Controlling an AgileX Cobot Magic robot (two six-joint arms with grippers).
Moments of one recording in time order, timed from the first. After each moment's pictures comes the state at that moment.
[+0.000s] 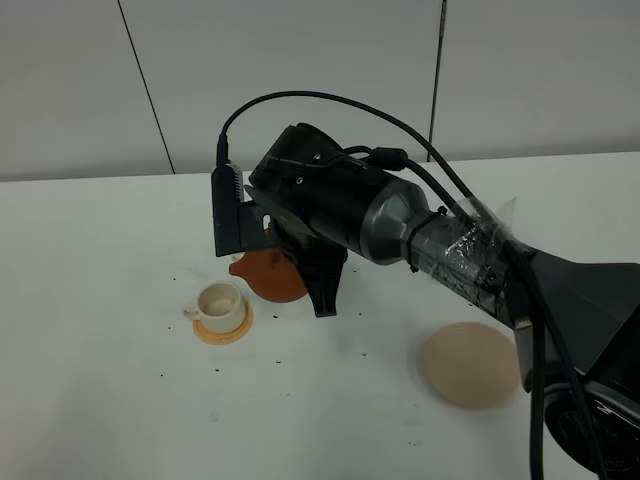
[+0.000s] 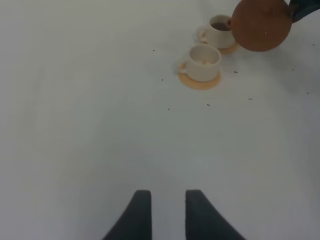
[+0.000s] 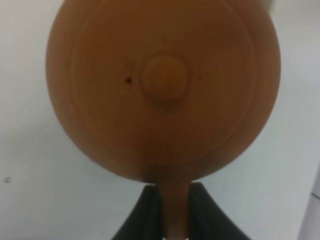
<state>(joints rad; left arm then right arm) -0.01 -0.01 -0.51 -0.06 1.04 0.05 0.82 2.34 -2.16 -0.39 1.10 -0.79</state>
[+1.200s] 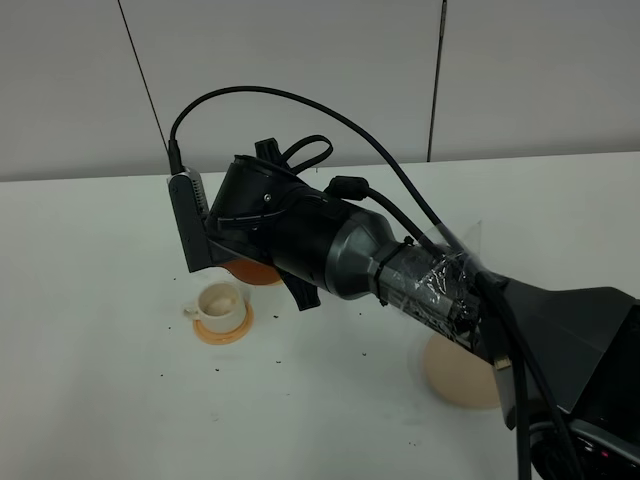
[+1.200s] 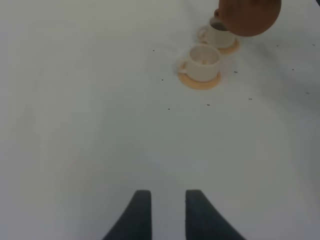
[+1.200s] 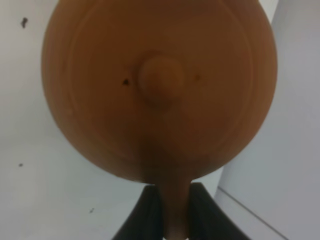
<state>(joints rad) -0.01 -0.01 -0.51 -0.06 1.04 0.05 0.91 2.34 -2.16 -0.63 1.04 -0.75</state>
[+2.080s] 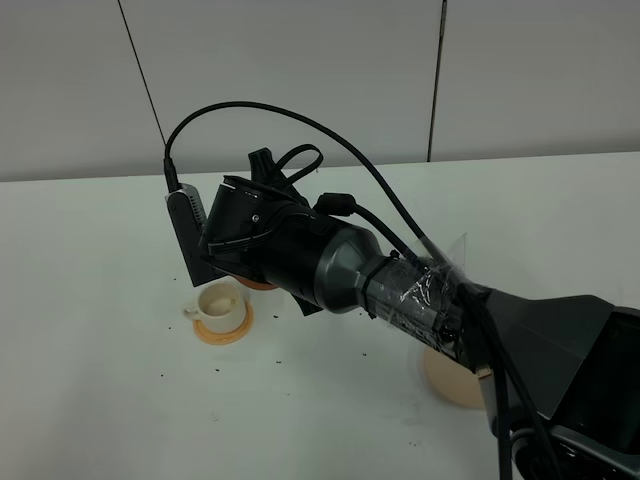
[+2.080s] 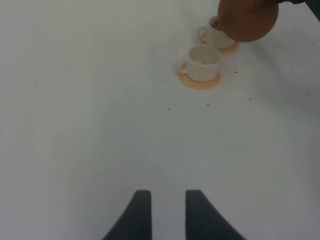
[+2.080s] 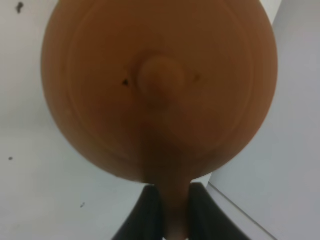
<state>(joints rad) -0.01 -0.01 -0.51 -0.06 1.04 0.05 0.92 2.38 -2.16 -0.69 1.05 -0.76</state>
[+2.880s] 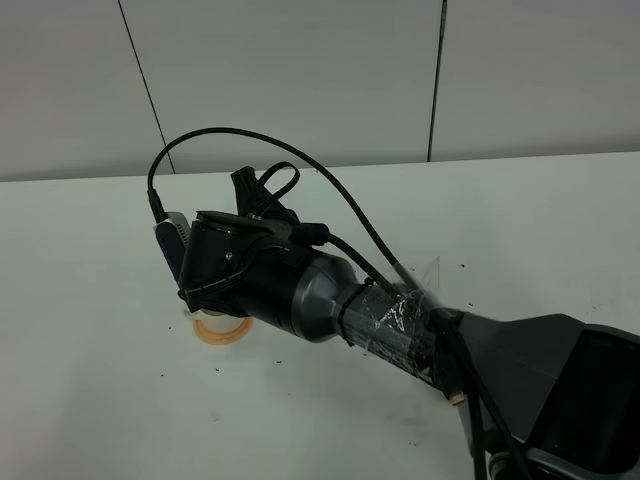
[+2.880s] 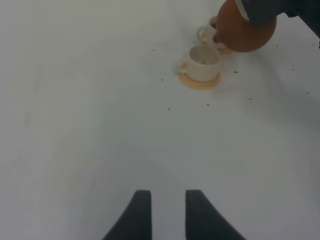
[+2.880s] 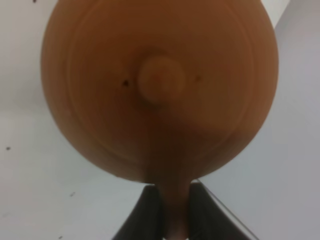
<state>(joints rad) -0.01 -0.01 -0.51 -0.06 1.04 0.05 0.97 2.41 -2.16 -0.79 1.08 -0.76</state>
